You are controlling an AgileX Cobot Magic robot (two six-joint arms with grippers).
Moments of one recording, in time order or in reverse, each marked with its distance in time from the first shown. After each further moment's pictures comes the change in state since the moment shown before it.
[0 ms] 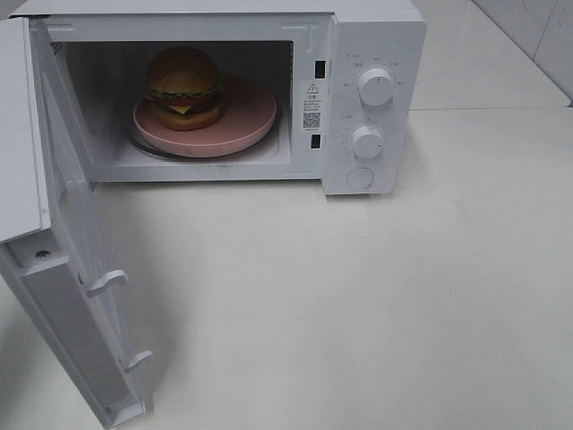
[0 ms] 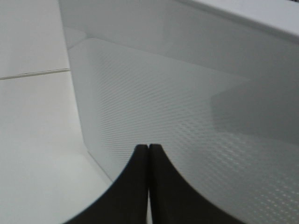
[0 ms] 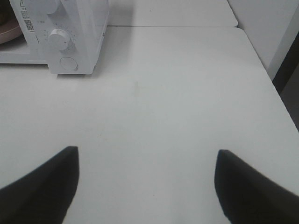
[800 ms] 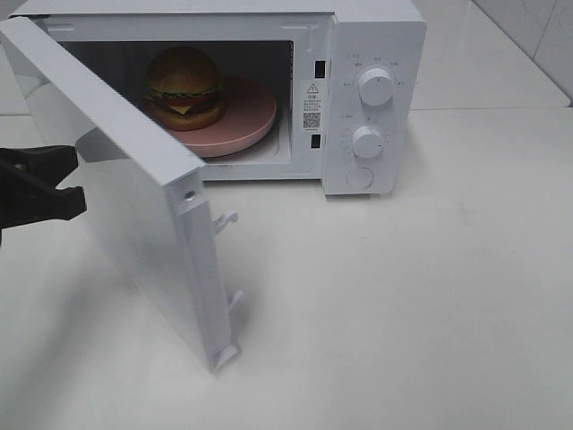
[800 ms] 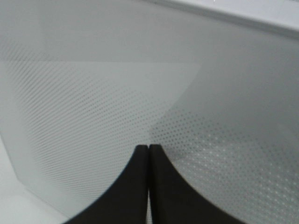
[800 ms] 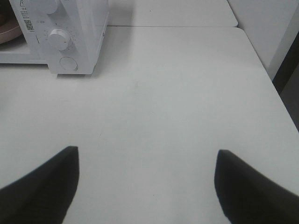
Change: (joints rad) left arm -0.293 0.220 -0.089 -0.376 -0.124 0.203; right arm 0.000 0.000 0.000 -0.001 0.000 0.000
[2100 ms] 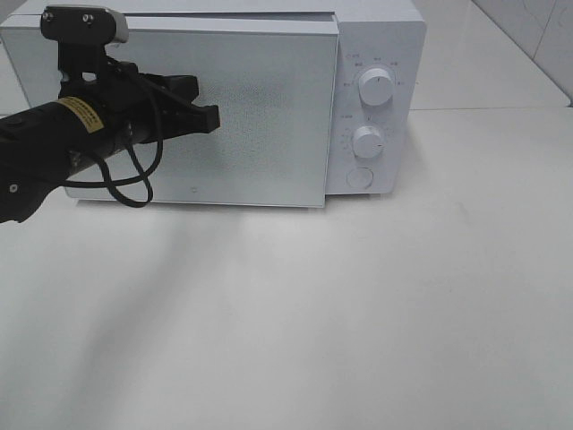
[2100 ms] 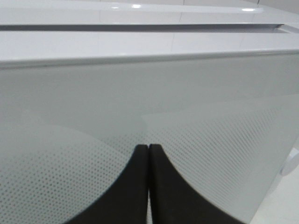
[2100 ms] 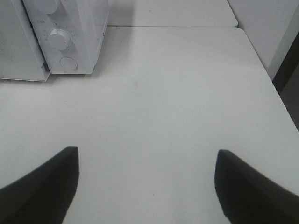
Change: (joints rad) left arm -0.184 0.358 -0.462 -0.136 -0.004 0.048; right arm 0.000 0.000 0.000 0.000 0.000 0.000
